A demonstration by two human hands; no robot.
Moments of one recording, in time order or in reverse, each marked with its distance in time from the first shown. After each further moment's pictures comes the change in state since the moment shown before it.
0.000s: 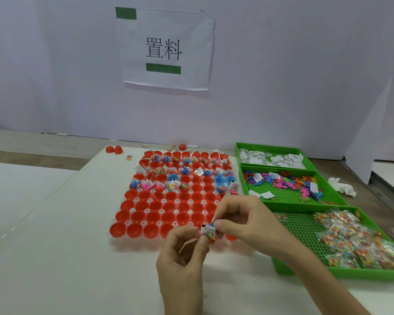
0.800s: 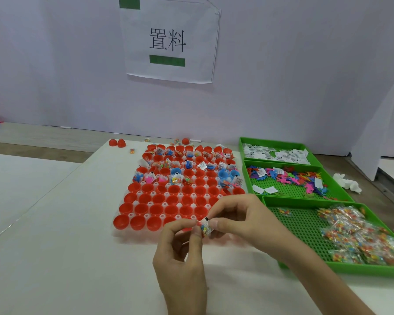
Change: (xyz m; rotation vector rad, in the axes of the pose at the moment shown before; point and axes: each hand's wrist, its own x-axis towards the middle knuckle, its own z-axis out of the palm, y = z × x) left_hand -0.004 -0.001 0.001 0.167 0.163 0.187; right_hand -0.002 -0.006 0.010 0.053 -0.049 0.090
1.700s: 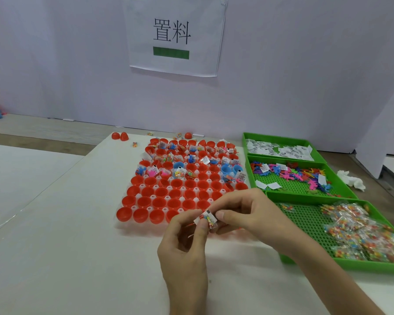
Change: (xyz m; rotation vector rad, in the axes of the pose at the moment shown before) left_hand 0.001 0.003 -0.001 -0.086 -0.066 -0.084; right_hand -0.001 -0.003 -0.001 0.076 -0.039 0.069
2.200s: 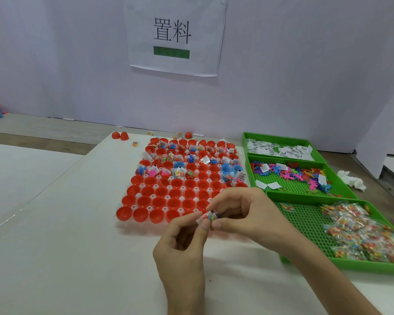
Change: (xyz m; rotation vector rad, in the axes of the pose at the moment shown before) left_hand 0.000 0.005 -0.001 -0.061 0.037 -0.033; right_hand -0.001 0.000 0.002 -0.109 0.025 -0.099
